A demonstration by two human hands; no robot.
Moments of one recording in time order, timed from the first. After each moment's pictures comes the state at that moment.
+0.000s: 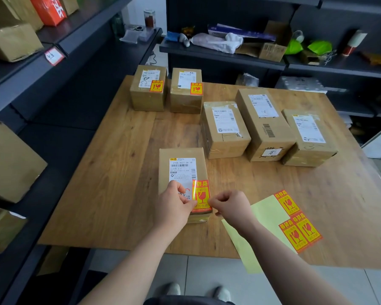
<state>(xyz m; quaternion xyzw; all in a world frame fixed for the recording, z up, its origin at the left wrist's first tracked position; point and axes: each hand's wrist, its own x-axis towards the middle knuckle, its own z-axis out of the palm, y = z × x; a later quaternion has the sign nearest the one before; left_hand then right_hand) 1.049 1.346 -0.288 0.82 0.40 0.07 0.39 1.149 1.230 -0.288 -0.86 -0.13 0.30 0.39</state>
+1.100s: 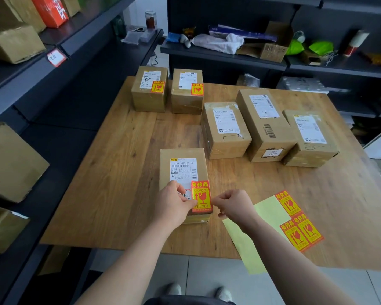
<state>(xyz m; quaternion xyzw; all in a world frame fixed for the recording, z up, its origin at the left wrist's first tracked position) 1.053 1.357 -0.287 0.81 0.42 0.03 0.41 1.160 1.230 -0.286 -0.86 -0.10 0.34 0.38</state>
